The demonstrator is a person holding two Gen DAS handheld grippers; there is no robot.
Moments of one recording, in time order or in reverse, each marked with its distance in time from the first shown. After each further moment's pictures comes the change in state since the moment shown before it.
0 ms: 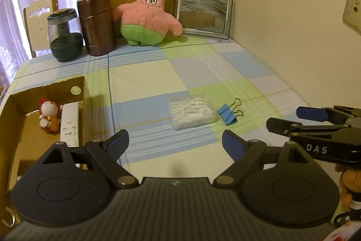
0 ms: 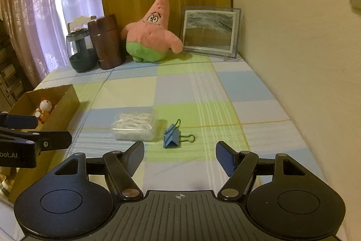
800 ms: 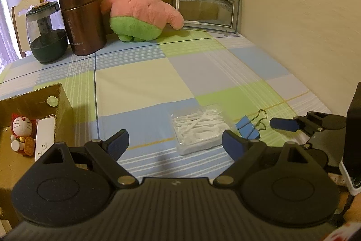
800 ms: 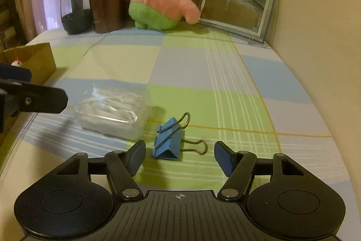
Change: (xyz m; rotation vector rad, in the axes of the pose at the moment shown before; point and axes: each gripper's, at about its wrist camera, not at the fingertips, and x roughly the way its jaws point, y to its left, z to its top) left arm 0.083 0.012 0.019 0.020 0.019 -0.017; right arm 0.123 0.002 -0.008 -0.152 0.088 -0.020
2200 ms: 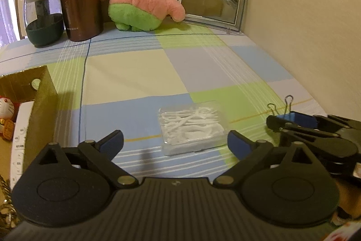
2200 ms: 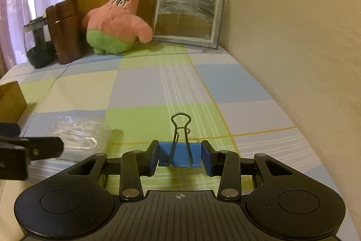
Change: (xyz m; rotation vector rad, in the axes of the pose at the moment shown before) left arm 0.029 -0.014 -0.008 -0.084 0.009 -0.007; right arm -0.021 -0.032 0.005 0.168 -0.078 -0.140
